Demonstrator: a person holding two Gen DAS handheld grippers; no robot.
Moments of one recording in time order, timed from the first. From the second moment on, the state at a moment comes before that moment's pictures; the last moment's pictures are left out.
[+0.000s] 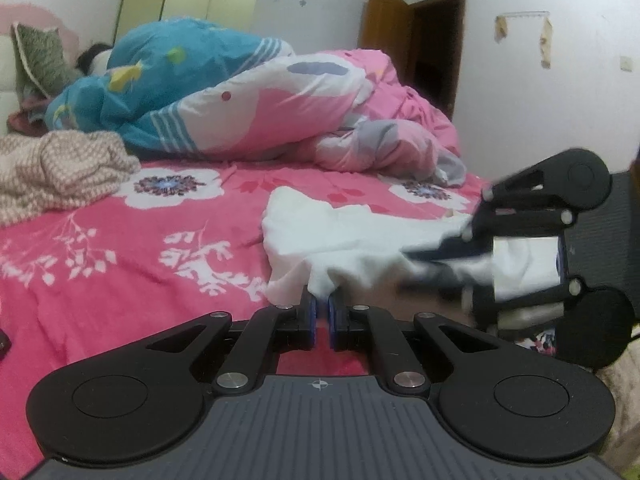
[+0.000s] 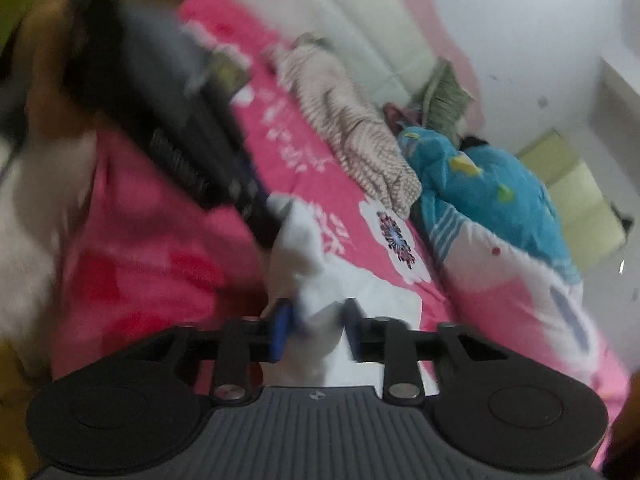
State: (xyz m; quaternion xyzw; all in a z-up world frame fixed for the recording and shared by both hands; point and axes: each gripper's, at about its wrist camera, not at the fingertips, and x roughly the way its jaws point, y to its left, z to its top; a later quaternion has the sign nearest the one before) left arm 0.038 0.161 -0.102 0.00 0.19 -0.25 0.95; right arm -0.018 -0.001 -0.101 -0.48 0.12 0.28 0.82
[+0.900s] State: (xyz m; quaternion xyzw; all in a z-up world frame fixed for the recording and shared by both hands) left arm 0.084 0.169 -0.121 -0.17 0.36 -0.23 0.89; right arm -0.031 -0.094 -0.052 -0.20 0.23 0.26 0.92
